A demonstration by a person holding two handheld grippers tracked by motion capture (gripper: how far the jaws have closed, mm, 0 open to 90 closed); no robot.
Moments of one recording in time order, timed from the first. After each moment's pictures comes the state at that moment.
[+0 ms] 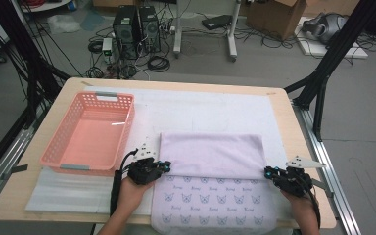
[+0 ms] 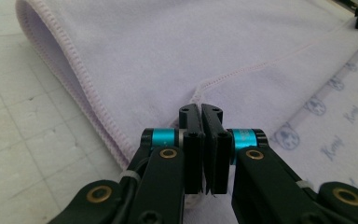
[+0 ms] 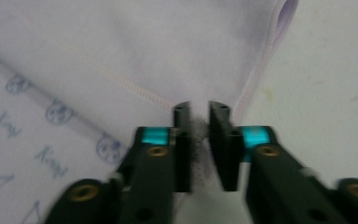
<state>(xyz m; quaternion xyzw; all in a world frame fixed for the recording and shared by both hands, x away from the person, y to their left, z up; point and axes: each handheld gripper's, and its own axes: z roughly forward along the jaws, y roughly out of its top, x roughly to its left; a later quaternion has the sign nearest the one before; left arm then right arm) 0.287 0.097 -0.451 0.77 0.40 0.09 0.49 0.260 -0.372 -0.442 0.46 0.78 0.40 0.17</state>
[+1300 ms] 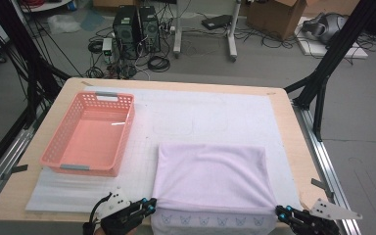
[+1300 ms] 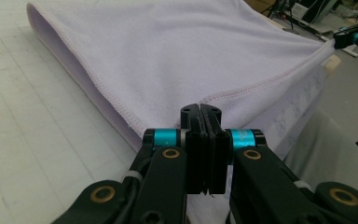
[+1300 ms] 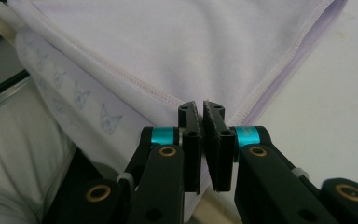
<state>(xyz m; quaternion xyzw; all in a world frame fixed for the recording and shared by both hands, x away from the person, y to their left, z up) 0.155 0.132 -0.439 0.75 0.37 0.10 0.54 0.139 -0.383 -0.426 0.41 0.78 0.45 0.13</state>
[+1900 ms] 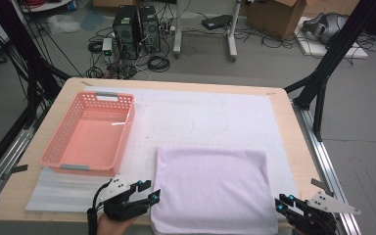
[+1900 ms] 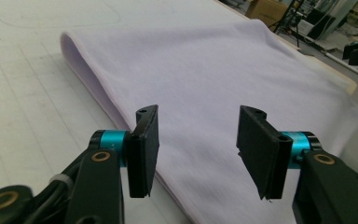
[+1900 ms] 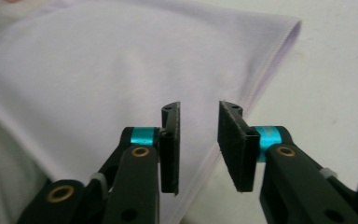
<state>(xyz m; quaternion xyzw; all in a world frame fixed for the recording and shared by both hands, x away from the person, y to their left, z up) 0.202 0.133 -0.438 0.73 0.39 0.10 0.55 0.157 -0.377 -0.422 0.44 0.76 0.44 0.19</state>
